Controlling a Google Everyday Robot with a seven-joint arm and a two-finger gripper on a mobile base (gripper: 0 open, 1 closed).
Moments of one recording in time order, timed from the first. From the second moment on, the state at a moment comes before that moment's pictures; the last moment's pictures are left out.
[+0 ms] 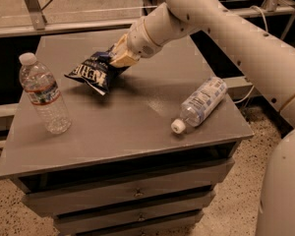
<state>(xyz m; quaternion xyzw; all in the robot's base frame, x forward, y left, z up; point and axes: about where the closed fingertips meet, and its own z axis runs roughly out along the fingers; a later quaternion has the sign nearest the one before) 0.669 0.071 0.894 -0.69 0.58 0.17 0.39</state>
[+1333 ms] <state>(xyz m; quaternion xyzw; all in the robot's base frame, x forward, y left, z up) 0.646 0.093 0.894 -0.72 0.54 0.19 0.39</state>
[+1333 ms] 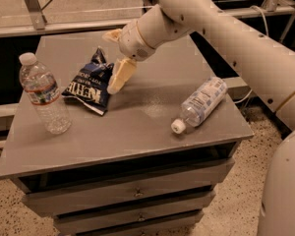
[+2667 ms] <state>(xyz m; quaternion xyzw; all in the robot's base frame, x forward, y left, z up) 0.670 -0.022 0.910 -0.60 0.60 0.17 0.50</state>
